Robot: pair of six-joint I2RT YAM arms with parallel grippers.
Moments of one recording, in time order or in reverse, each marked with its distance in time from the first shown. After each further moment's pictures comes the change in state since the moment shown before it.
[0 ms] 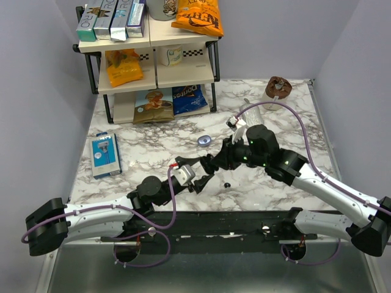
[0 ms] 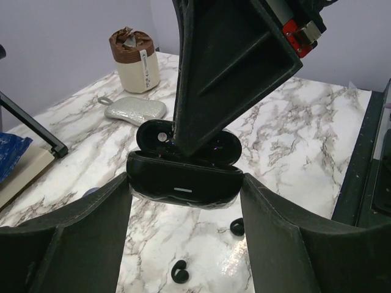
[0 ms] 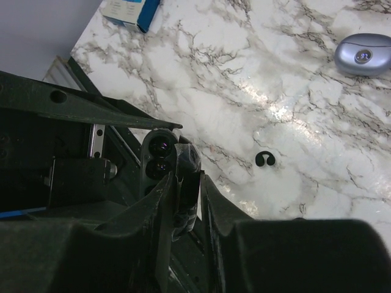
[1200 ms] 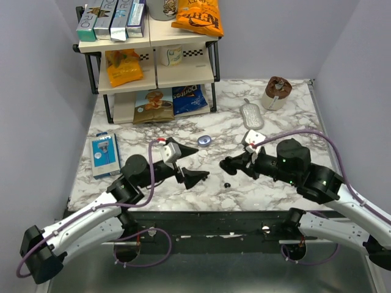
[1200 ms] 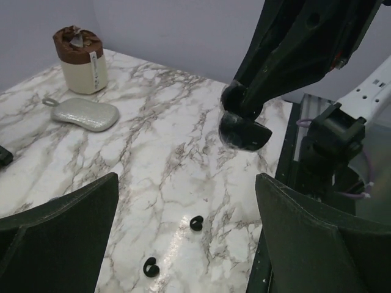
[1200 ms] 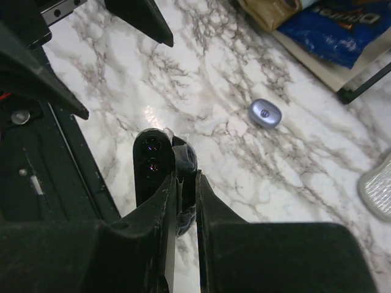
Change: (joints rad) left arm 0.262 -0.181 0.217 -0.447 0.446 -0.235; right arm 0.108 -0.284 0.019 -0.192 0.156 -0.550
